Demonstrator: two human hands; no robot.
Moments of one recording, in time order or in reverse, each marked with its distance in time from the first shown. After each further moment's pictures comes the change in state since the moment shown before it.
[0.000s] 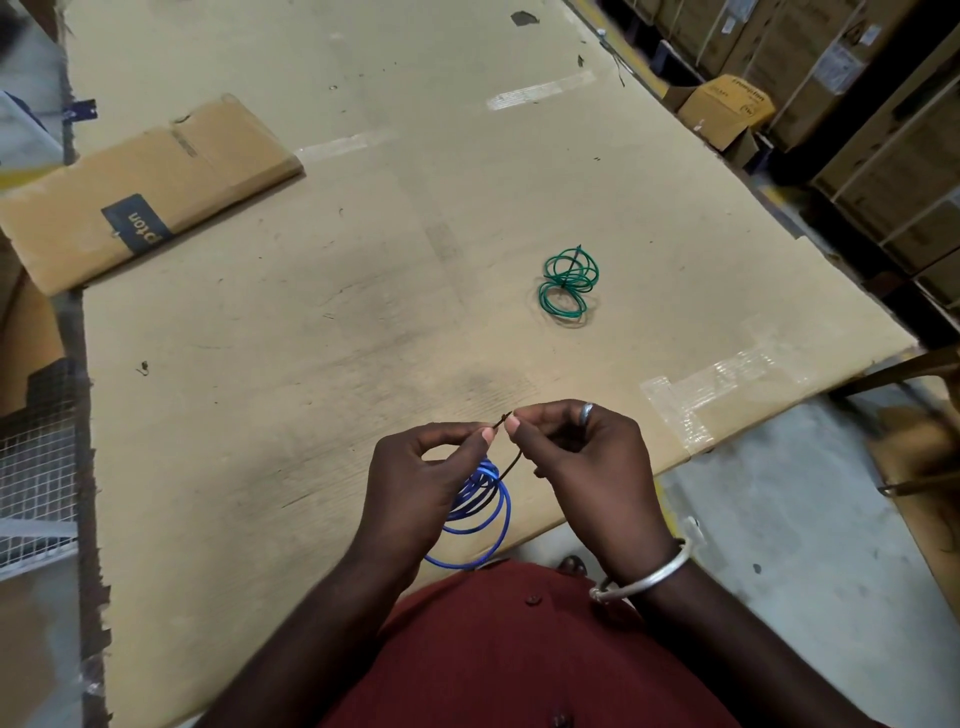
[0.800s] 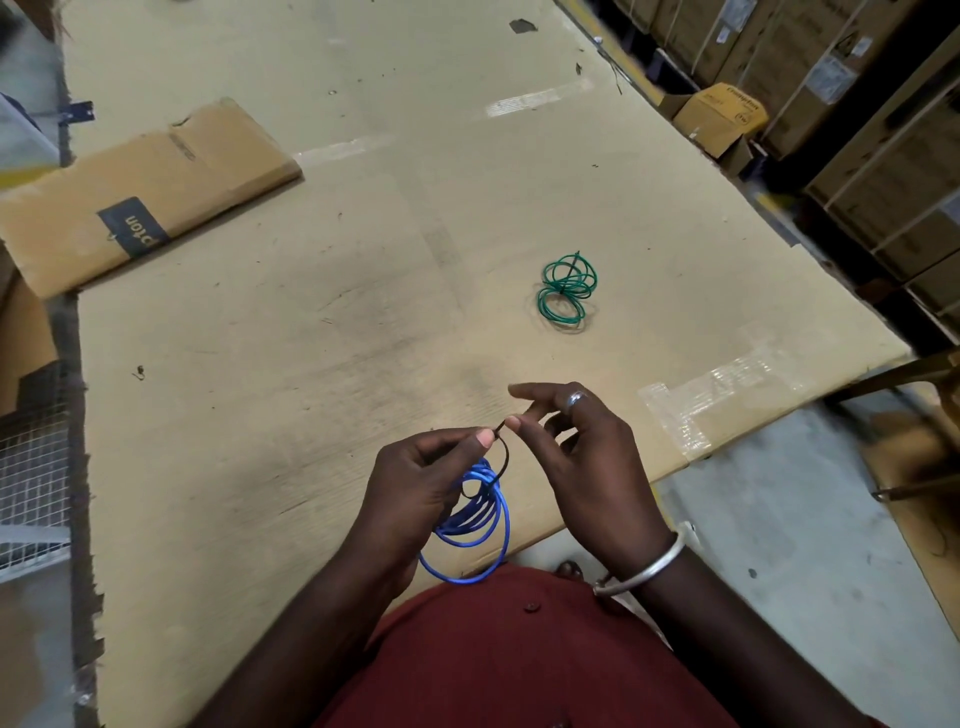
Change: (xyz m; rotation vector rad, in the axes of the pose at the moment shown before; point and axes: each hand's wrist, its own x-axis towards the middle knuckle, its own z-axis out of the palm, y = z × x) left_hand 0.007 -0.005 -0.007 -0.172 -0.149 -0.128; right_hand 0.013 0.005 -0.002 -0.222 -0.047 -0.341
